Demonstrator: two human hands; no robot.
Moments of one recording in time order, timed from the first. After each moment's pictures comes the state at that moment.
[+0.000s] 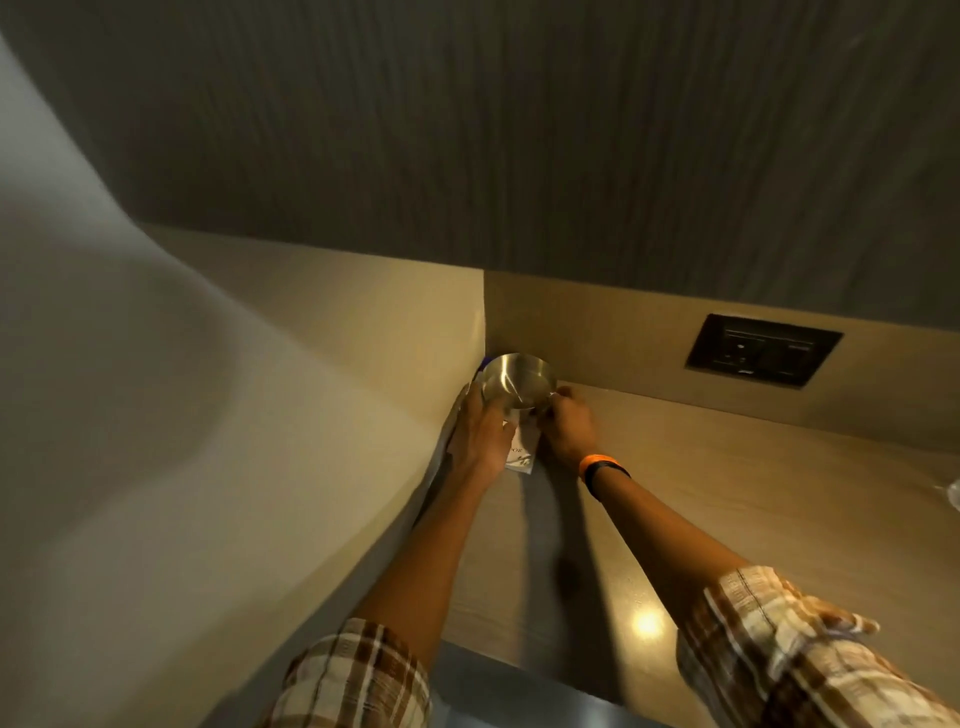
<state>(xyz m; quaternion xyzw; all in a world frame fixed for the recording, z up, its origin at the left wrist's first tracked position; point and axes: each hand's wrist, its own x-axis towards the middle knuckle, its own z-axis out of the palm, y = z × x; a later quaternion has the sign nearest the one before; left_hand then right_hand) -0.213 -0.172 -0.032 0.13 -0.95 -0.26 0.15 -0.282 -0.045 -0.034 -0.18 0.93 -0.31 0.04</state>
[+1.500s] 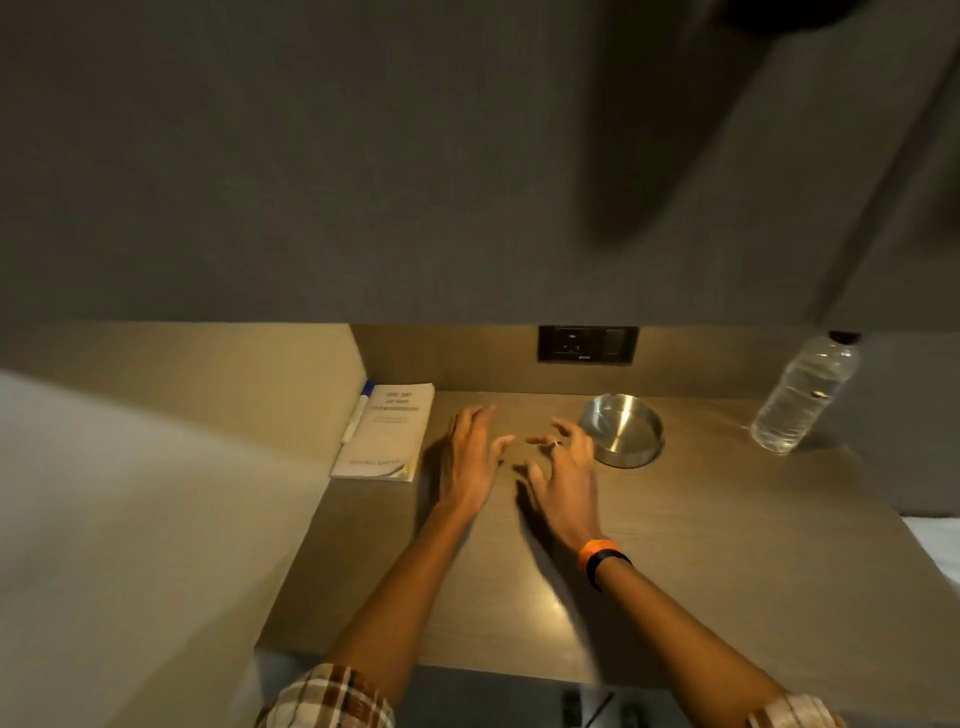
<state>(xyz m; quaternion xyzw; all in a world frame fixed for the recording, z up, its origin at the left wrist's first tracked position) -0.212 -0.012 -0.021 0.07 -0.94 -0.30 0.11 -0.193 0.130 -0.035 -0.07 0.90 -0.41 -0.11</state>
